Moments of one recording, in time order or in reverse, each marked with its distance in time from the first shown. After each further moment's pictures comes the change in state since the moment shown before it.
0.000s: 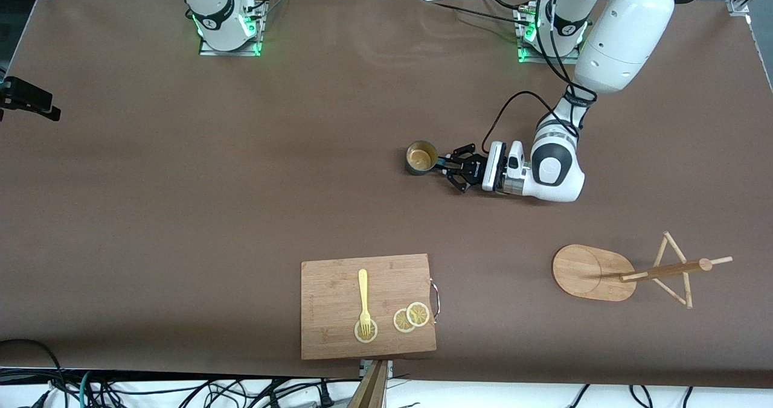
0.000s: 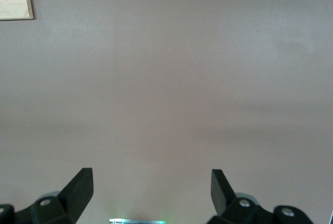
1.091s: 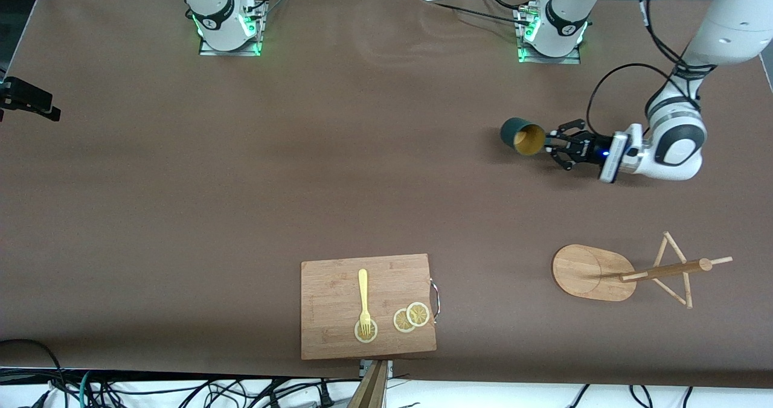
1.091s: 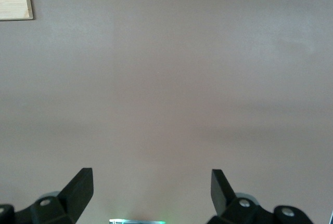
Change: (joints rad) left arm 0.597 -0.151 0.028 -0.178 0.375 -0.394 -0.429; right arm 0.000 0.000 0.000 -0.001 0.000 0.002 0.000
